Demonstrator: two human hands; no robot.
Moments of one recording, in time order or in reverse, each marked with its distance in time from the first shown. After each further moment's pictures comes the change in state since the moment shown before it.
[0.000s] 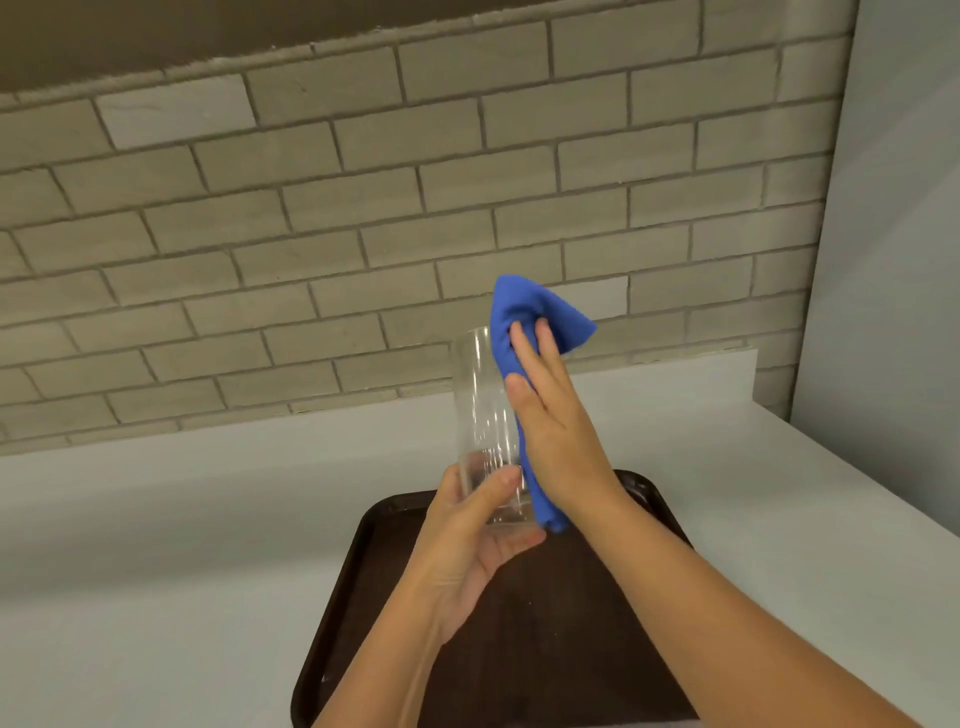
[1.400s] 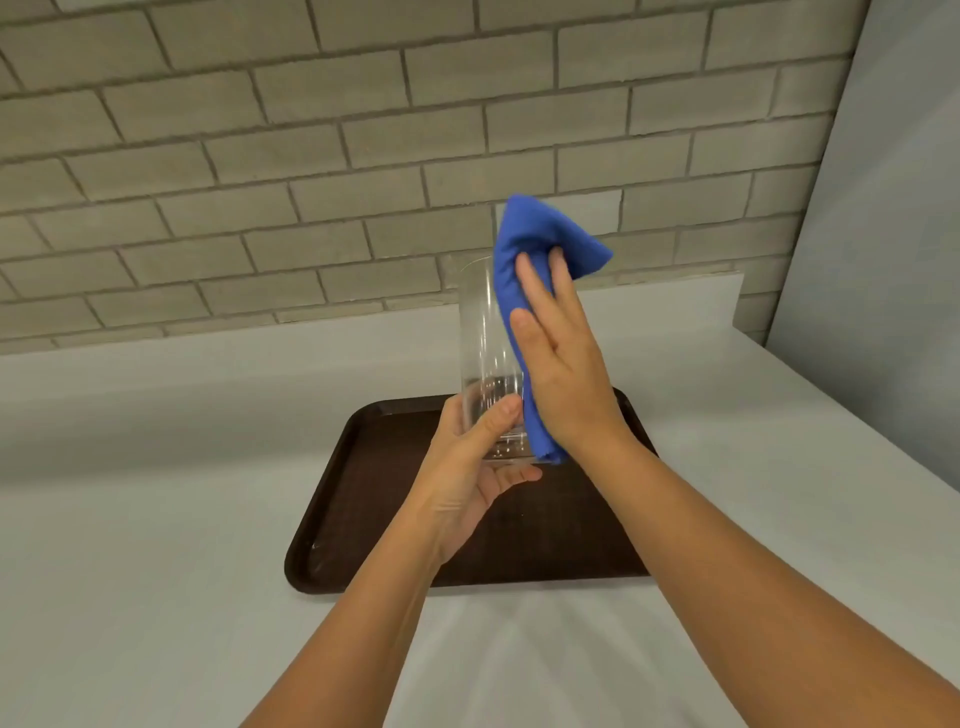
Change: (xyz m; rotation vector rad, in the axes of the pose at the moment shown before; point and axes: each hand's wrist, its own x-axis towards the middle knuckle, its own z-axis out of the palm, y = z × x) left_hand -0.027 -0.031 0.014 0.001 -0.026 -0.007; right_hand -0.040 0.012 -0.017 -0.099 0.034 -0.075
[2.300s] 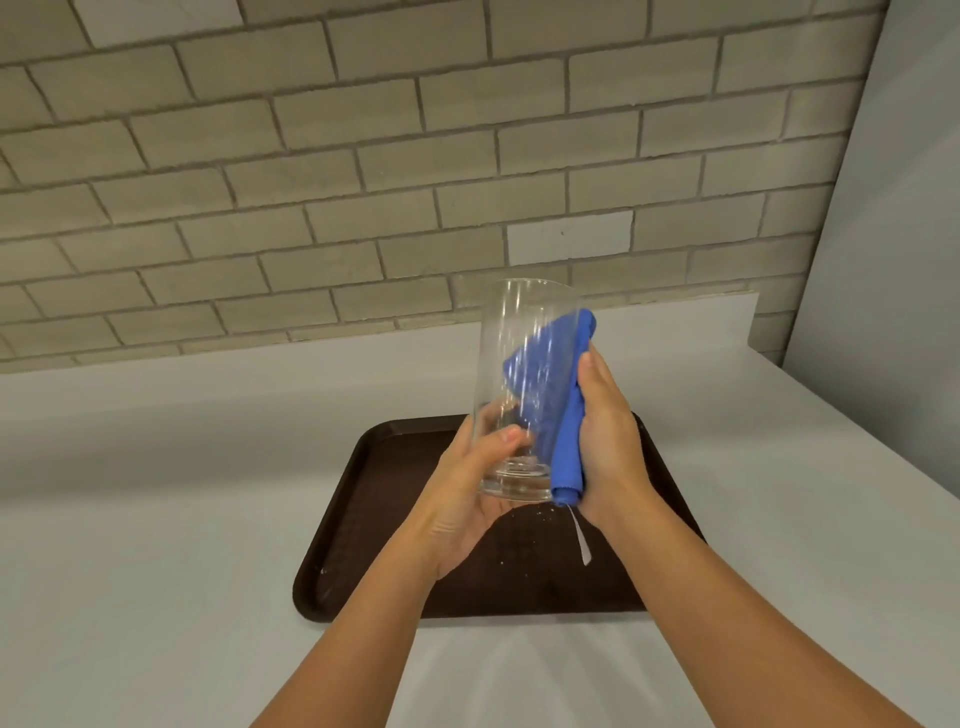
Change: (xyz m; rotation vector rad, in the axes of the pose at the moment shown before) left_hand 0.009 0.004 -0.011 0.084 -0.134 0.008; right_hand -0.013 0.017 0.003 0.754 0.134 0.566
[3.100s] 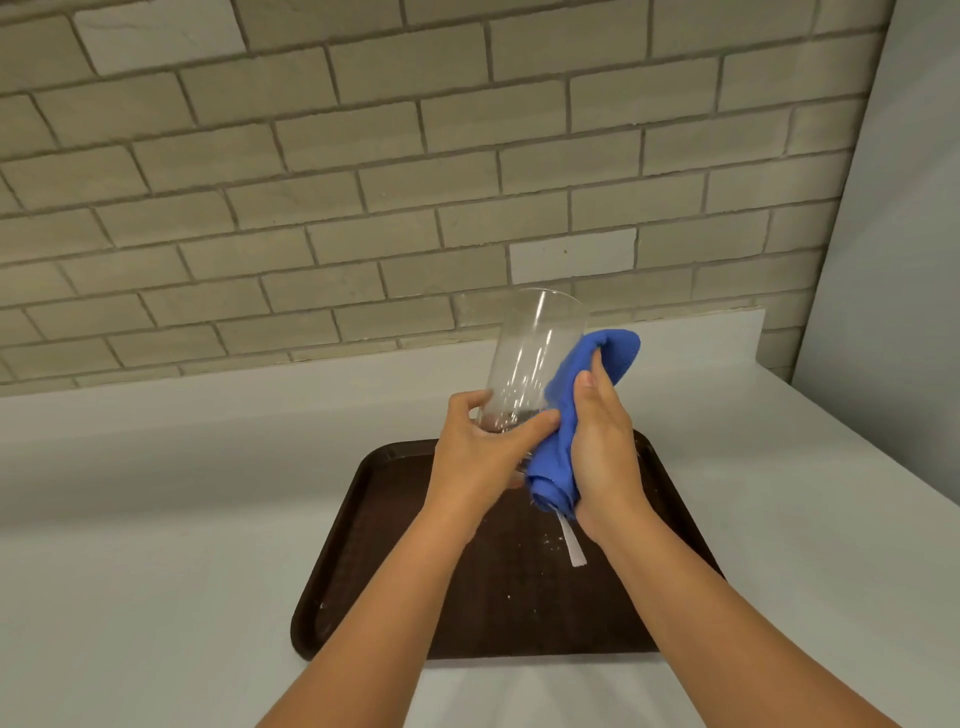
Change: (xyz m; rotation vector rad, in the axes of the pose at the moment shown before) left_hand 0.038 0.020 0.009 0.441 0.437 0.026; right_hand 0.024 0.006 0.005 -0.179 0.077 -0.126
